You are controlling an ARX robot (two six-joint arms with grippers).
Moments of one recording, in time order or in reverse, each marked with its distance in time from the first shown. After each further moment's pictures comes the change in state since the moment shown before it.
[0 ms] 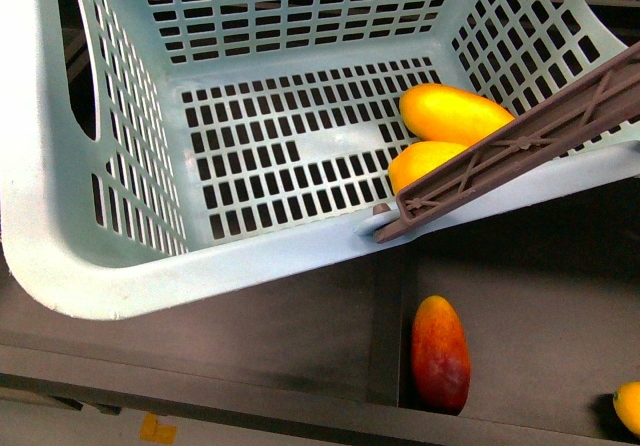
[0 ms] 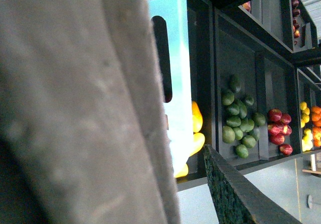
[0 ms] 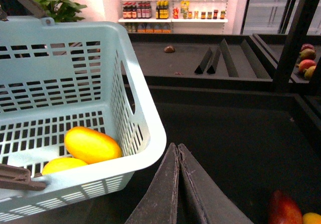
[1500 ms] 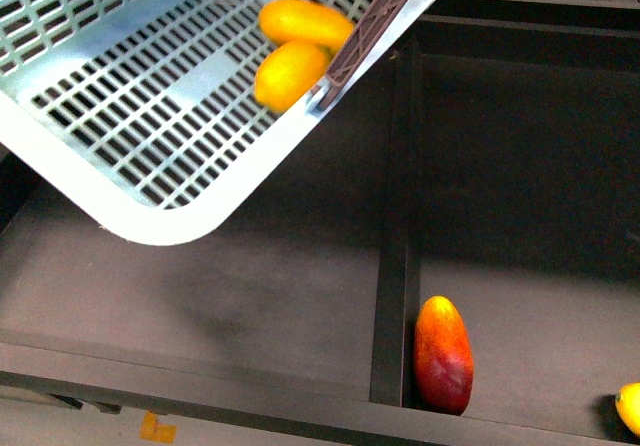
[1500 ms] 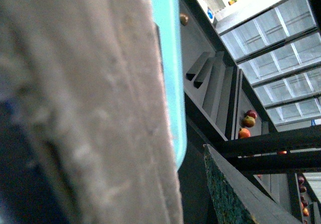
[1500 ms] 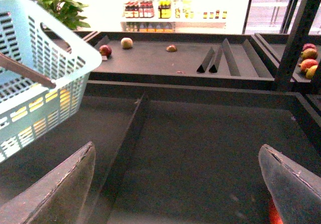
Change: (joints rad) left arm 0.137 0.053 -0.088 0.341 -0.468 -0.187; right arm 0.000 -0.183 0.000 -0.188 -0.001 0.002
